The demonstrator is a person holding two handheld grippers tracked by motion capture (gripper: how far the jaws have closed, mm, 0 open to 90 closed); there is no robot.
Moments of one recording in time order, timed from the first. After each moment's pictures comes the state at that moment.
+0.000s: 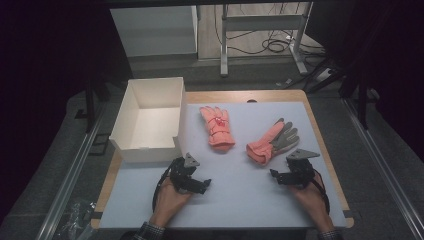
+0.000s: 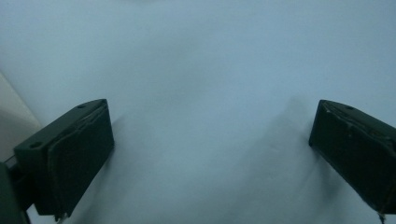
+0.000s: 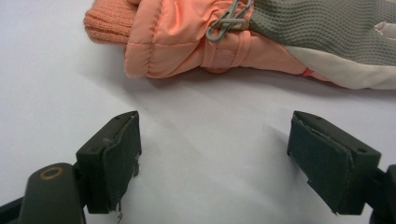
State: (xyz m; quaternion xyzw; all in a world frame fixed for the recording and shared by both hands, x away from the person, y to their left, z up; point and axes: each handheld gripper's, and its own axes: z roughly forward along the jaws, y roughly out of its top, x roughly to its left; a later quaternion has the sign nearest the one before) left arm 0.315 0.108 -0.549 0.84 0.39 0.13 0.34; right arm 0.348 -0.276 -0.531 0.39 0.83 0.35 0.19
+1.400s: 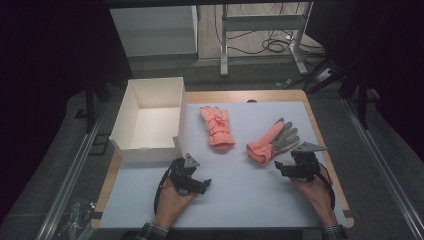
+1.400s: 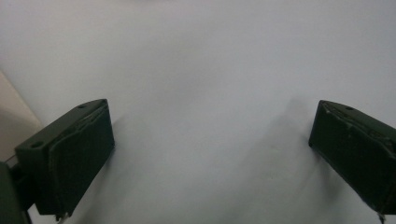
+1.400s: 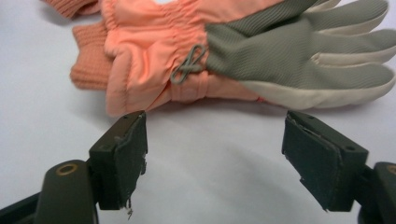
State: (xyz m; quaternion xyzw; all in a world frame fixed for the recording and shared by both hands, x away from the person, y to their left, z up) left arm 0.315 0.109 -0.549 0.84 0.39 0.14 0.34; right arm 0.355 -0.284 -0.507 0.43 0.81 0.36 0.20
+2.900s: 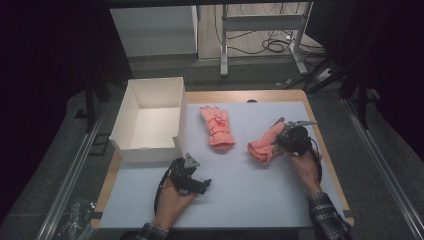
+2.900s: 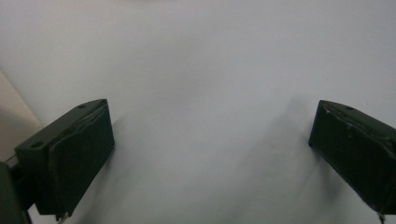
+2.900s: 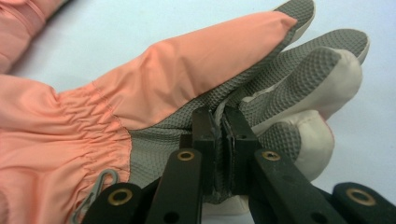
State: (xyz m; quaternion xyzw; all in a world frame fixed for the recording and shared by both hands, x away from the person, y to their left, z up) left arm 0.315 0.109 -0.549 0.84 0.39 0.14 0.34; right arm 0.433 -0.273 -0.501 0.49 0.78 0.33 0.20
